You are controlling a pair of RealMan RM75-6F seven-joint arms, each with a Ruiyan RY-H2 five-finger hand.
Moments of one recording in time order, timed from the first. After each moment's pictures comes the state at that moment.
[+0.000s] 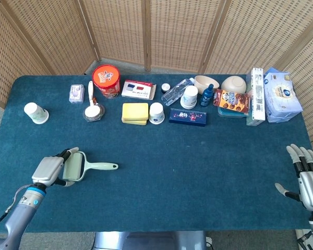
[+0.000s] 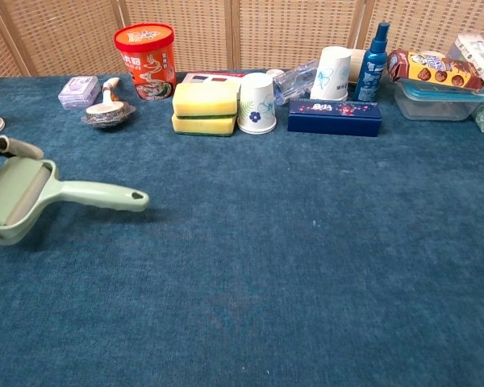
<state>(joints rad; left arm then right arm) -0.38 -1.26 -0.05 -1.68 1.23 1.06 0.18 0.07 -1.11 0.07 -1.53 -1.54 1.53 0.10</state>
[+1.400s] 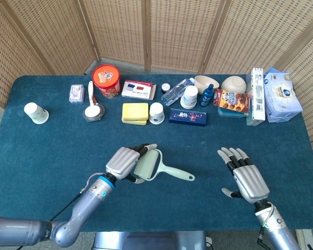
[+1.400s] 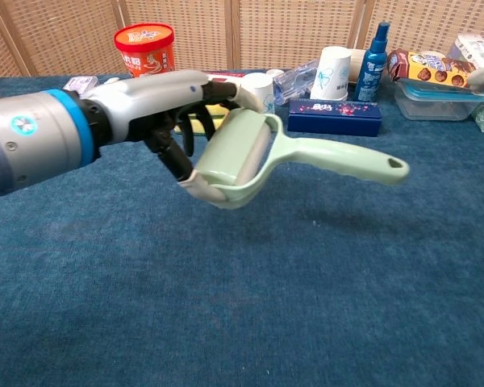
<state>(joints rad) -0.78 -1.60 -0.24 -1.89 0.92 1.04 0.59 0.26 -1.13 0.06 -1.94 -1.49 1.21 -0.25</state>
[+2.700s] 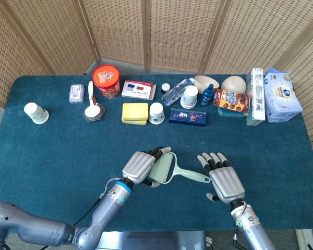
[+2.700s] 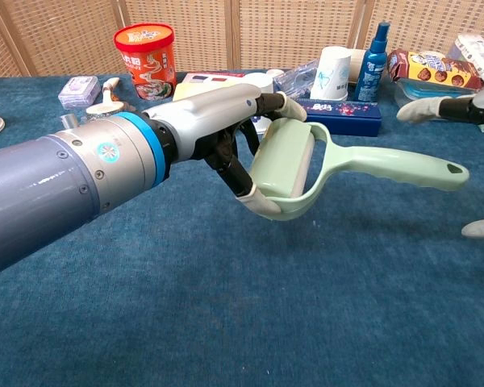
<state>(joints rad) -0.87 -1.79 -0.24 -1.83 0.85 1.17 0.64 0.41 -1.21 0.07 -2.25 -1.05 1.23 -0.84</state>
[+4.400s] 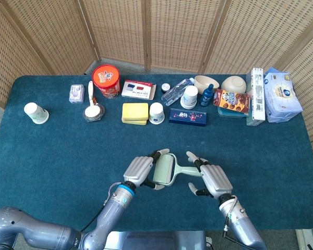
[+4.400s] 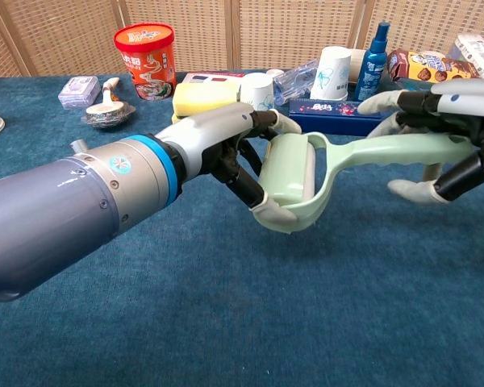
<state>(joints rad) -0.83 -1.87 -0.29 -1.84 0.74 1.19 0.53 0.50 -1.27 0.12 -2.24 -0.92 1.16 -0.45</state>
